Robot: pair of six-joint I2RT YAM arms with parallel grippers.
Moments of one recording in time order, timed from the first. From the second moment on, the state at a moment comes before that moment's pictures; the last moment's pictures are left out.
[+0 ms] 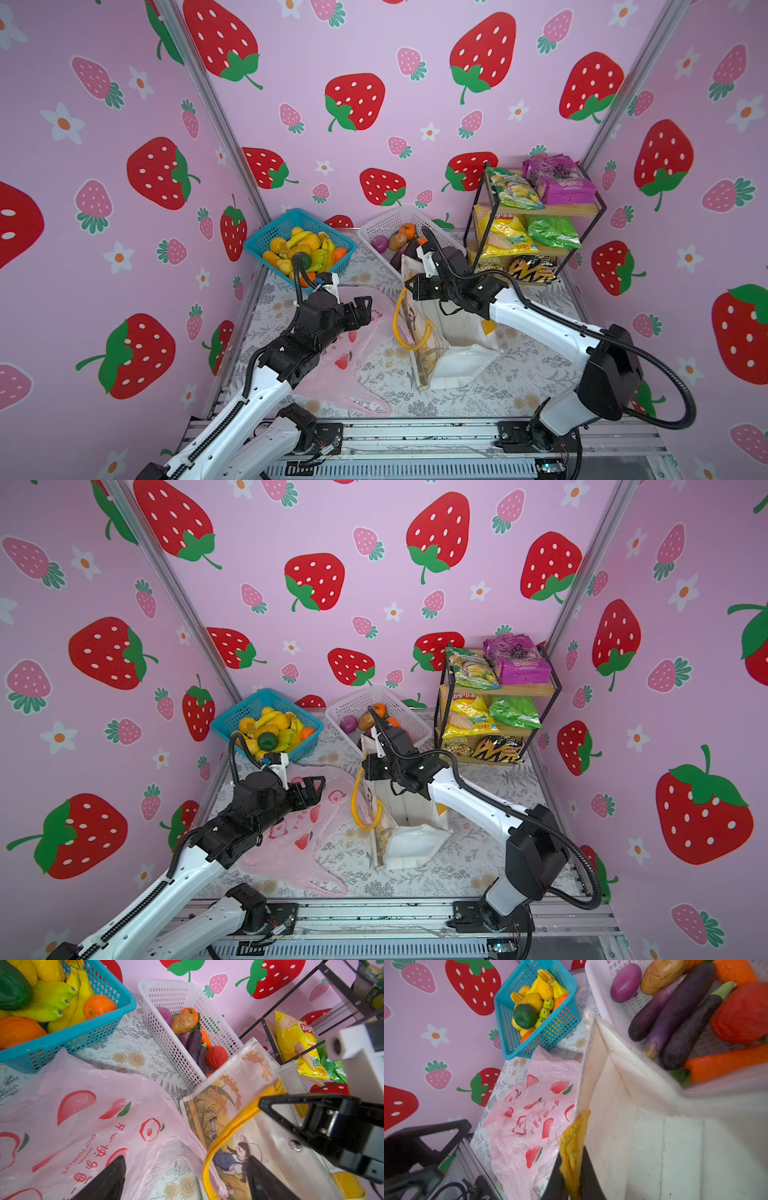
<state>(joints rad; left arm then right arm) -0.50 0.82 0.75 -0.43 -0.08 -0.63 0.86 1.61 1.32 -0.30 -0.14 0.59</state>
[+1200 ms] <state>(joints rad) -0.63 1.28 1.05 -0.44 0.06 -0.57 -0.02 1.11 0.74 0.02 -0.16 0.62</state>
